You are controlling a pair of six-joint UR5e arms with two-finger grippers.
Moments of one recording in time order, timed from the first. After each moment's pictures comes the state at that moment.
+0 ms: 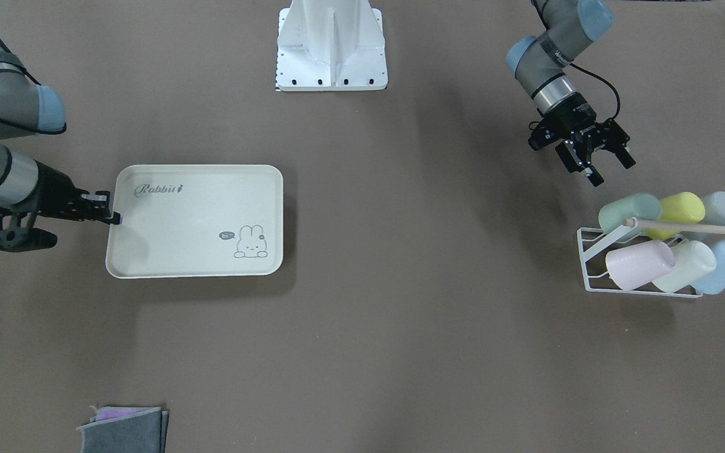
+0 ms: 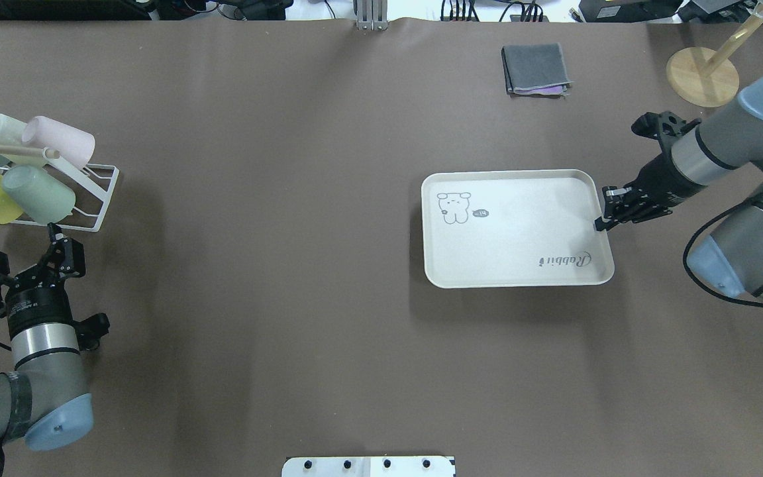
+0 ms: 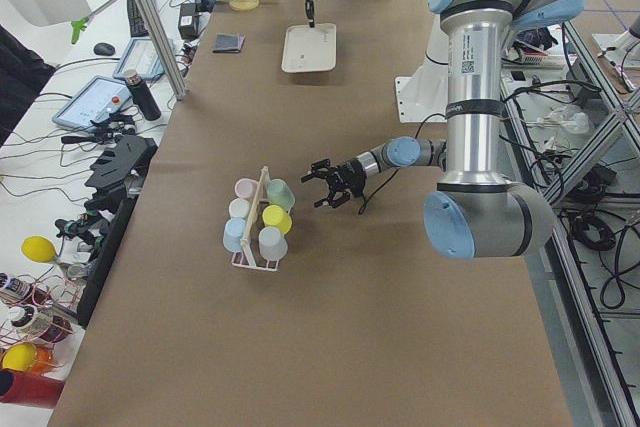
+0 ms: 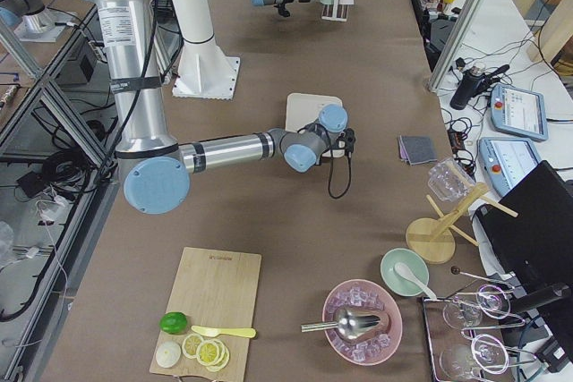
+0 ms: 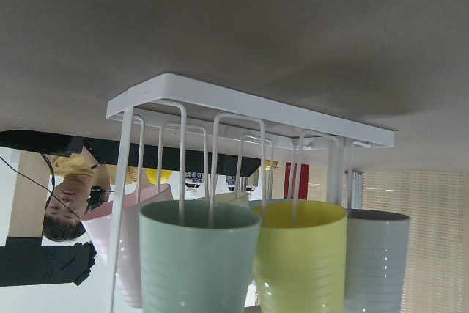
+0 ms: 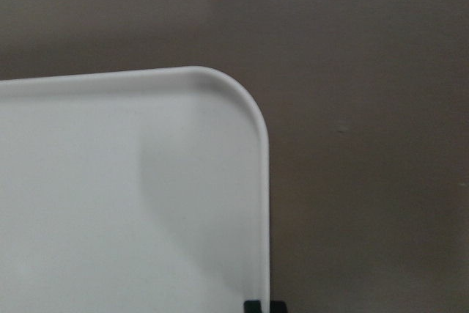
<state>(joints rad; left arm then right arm) -0.20 -1.48 -1.92 -1.15 -0.41 0.53 0.92 -1.33 1.61 -1.13 2.42 0.96</state>
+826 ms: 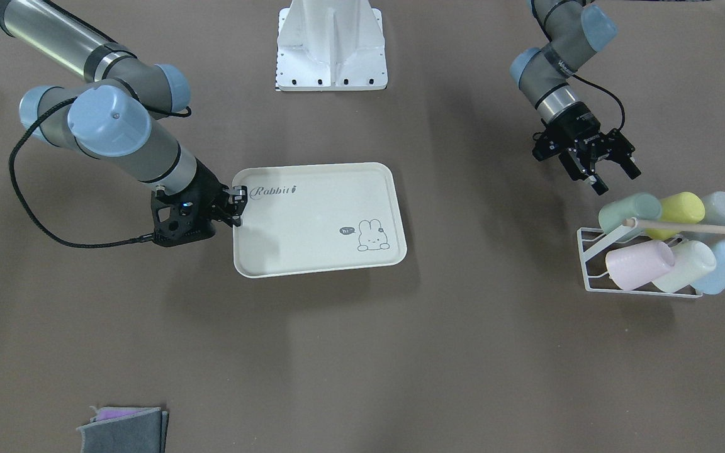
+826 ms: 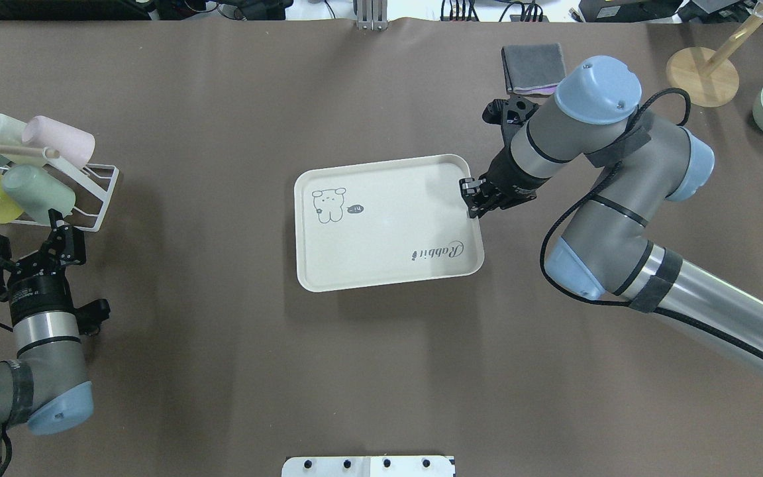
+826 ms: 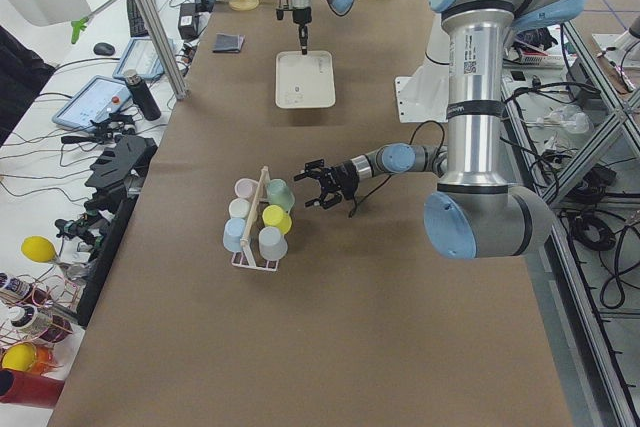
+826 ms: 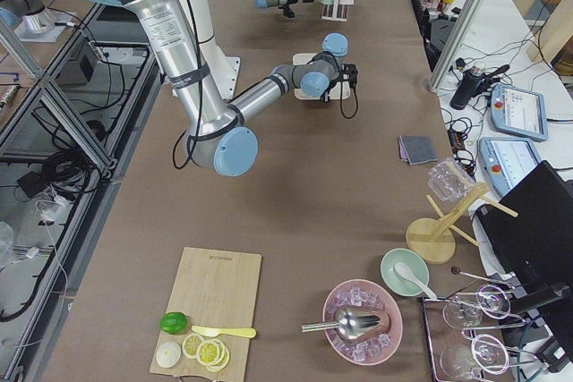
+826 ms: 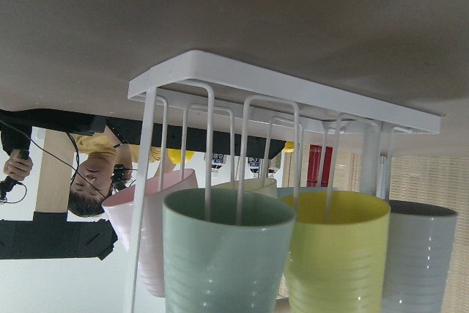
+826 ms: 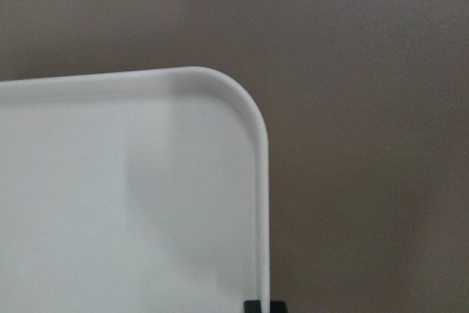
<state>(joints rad) -0.25 -1.49 -1.86 -1.21 -0.35 0.54 0.74 -1.03 1.57 -1.23 2.20 1.03</state>
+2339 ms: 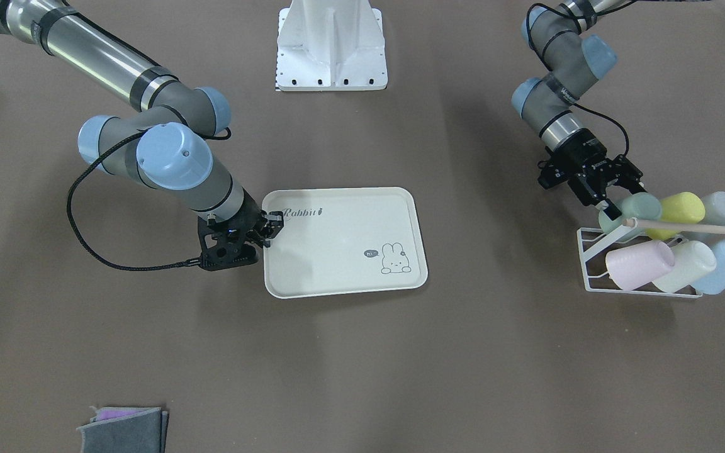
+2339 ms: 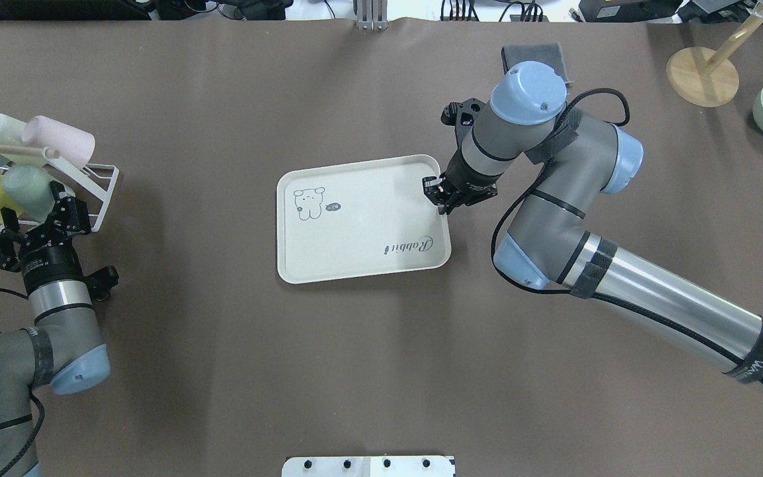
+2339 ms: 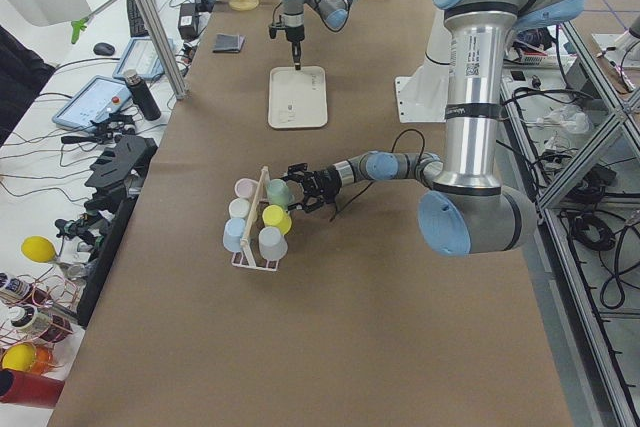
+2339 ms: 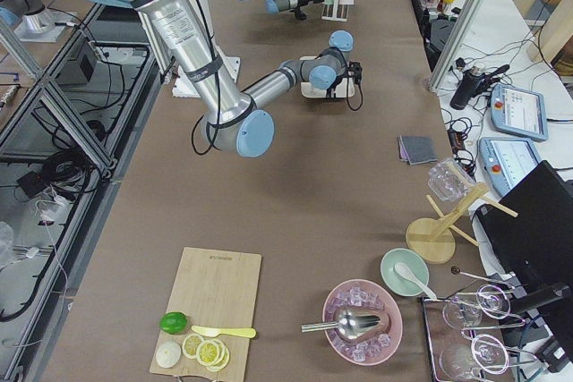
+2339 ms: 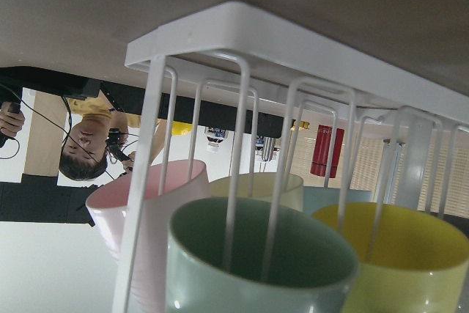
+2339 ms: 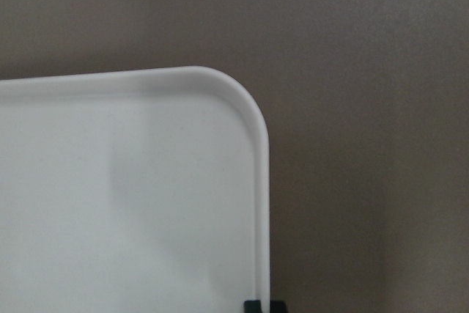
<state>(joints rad) -0.34 -1.58 -1.72 -1.30 -0.30 0.54 0.70 -0.91 1.39 -1.22 2.16 1.05</state>
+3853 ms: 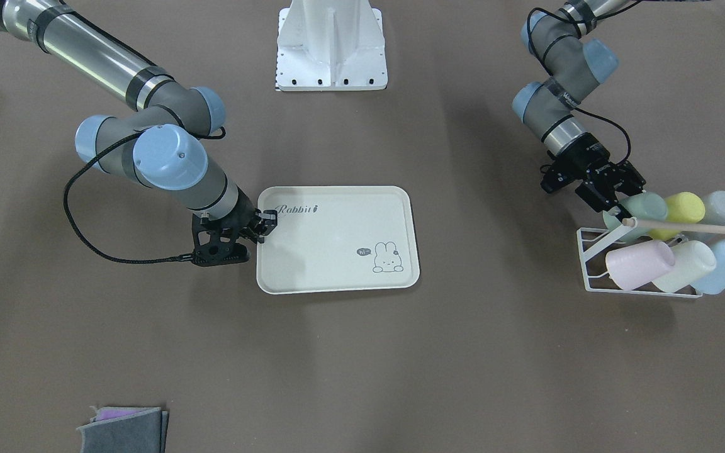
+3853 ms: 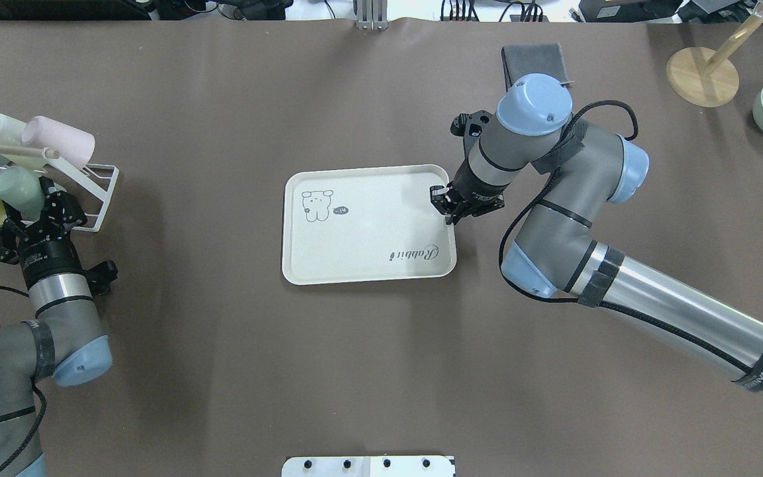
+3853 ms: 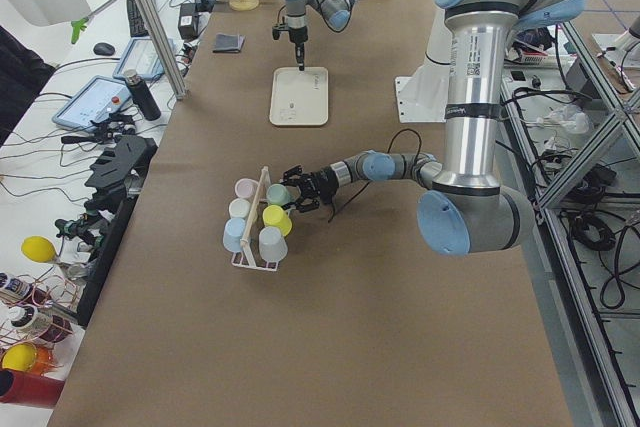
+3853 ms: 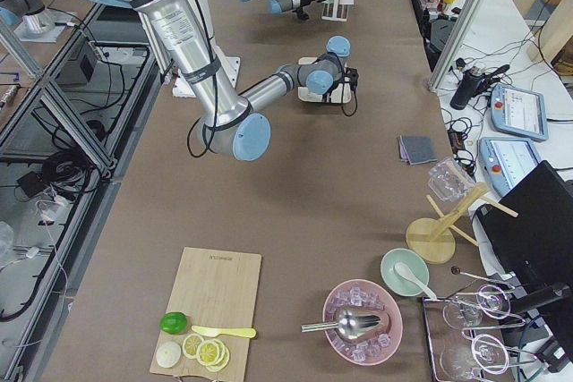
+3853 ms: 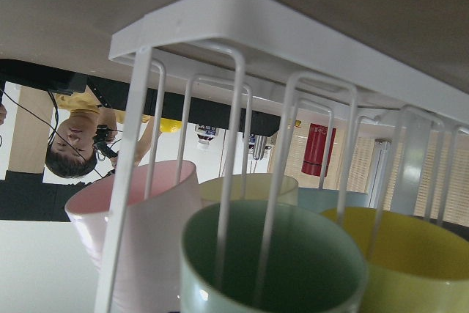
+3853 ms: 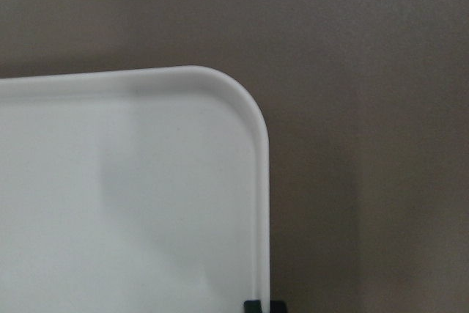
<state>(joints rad) -0.36 -1.59 -1.71 -1.33 -0.34 0.59 0.70 -0.94 1.41 -1.22 2.17 1.11</state>
